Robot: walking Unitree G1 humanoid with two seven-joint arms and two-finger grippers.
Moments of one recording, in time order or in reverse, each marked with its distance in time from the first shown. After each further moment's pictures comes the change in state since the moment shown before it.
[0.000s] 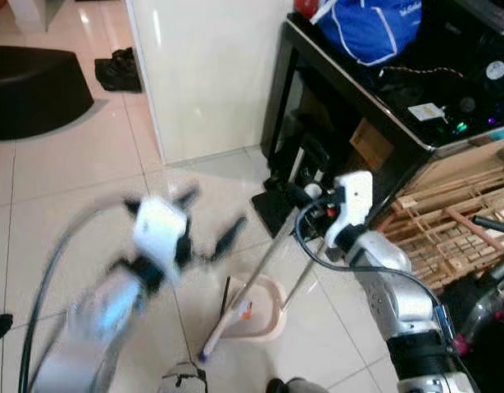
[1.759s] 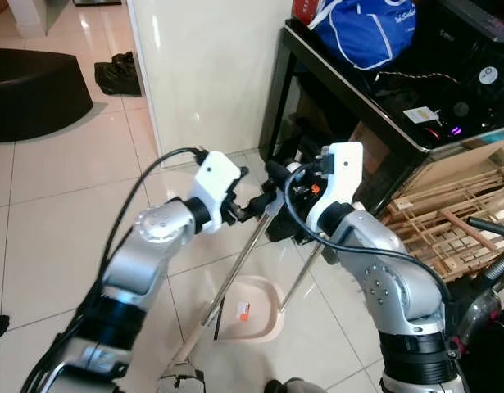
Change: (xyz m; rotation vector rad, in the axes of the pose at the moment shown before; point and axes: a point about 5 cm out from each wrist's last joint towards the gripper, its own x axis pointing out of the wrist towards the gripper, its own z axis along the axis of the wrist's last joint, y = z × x) left arm 0.090 0.004 -0.029 -0.065 0.158 -0.280; right arm 0.008 0.043 0.048 0.155 0.016 0.000
